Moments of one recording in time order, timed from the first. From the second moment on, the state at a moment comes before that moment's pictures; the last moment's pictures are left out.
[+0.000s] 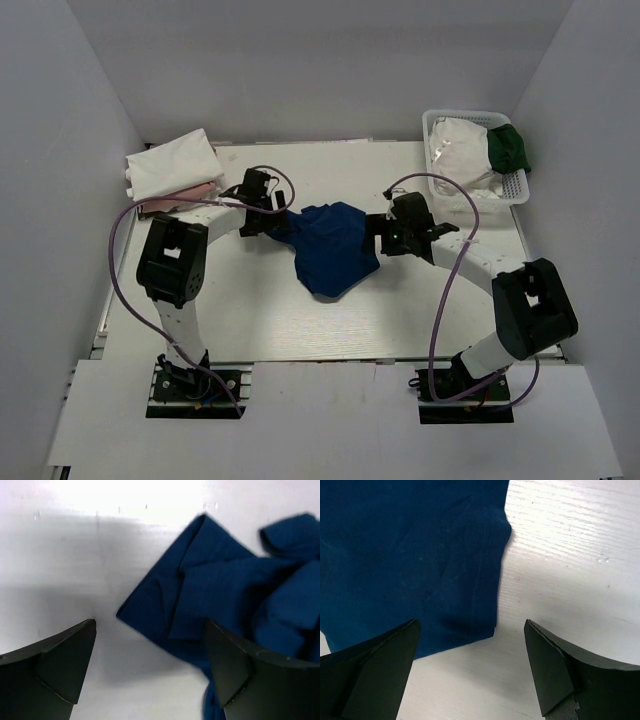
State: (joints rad) left arm -0.32 1.91 1.24 -0.33 -0.05 -0.44; right arm 0.46 1.51 0.89 -0.21 -0.11 0.29
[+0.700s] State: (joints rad) left arm -0.36 1.80 1.18 -0.18 -0.12 -0.45; right arm 0.47 1.64 0.87 -0.12 -0.21 0.33
